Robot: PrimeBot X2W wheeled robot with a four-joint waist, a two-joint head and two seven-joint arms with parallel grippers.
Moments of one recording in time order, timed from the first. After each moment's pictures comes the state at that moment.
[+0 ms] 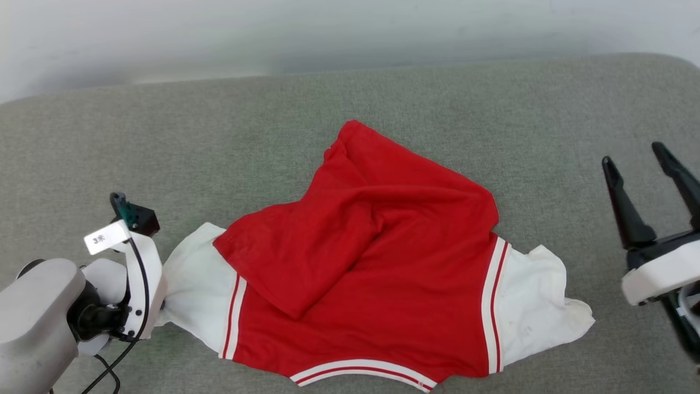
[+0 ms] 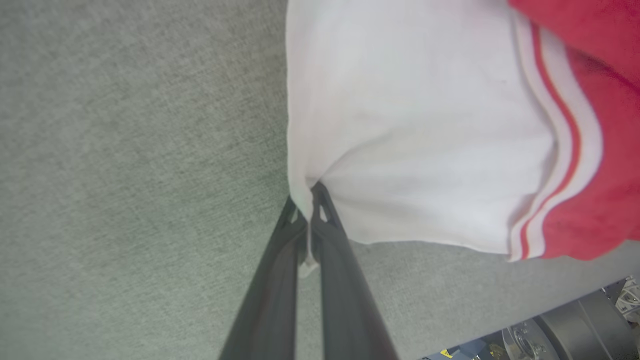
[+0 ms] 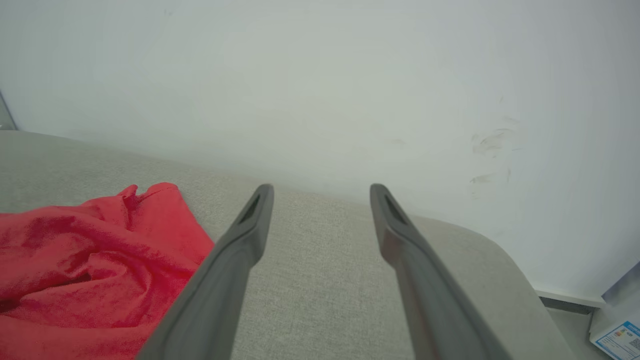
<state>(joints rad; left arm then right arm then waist) -0.73 0.79 -1.00 0.49 -1.08 -0.10 0.76 -0.23 -0.37 0.05 0.02 0.25 0.13 -0.11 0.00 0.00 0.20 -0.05</state>
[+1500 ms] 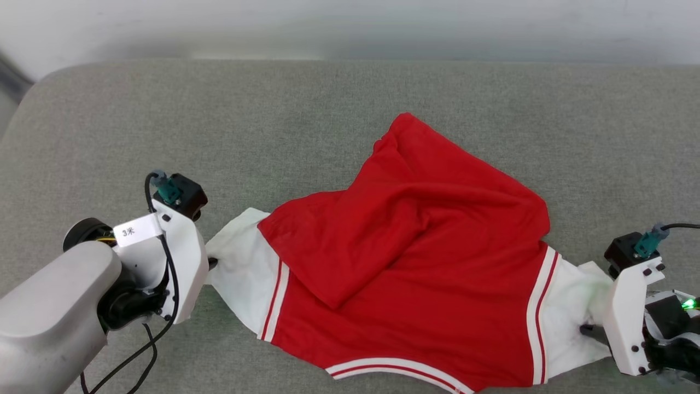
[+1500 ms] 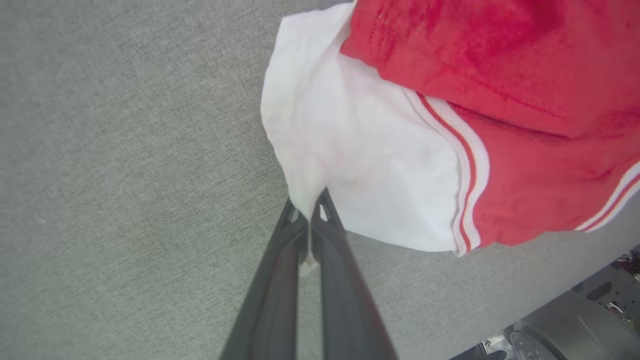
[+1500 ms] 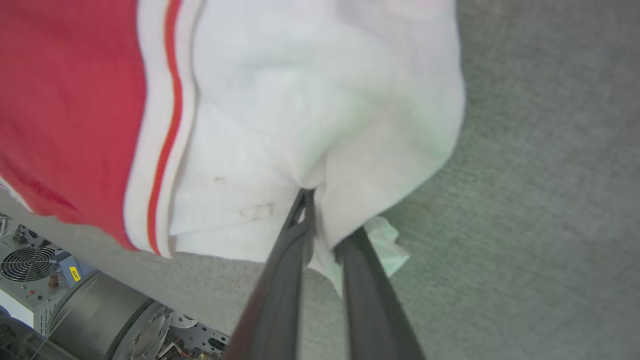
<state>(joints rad) -0.78 0.77 -1.01 0.31 -1.02 -0.11 0.60 -0.32 -0.65 0.46 0.23 0.78 0.13 0.91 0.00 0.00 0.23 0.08</state>
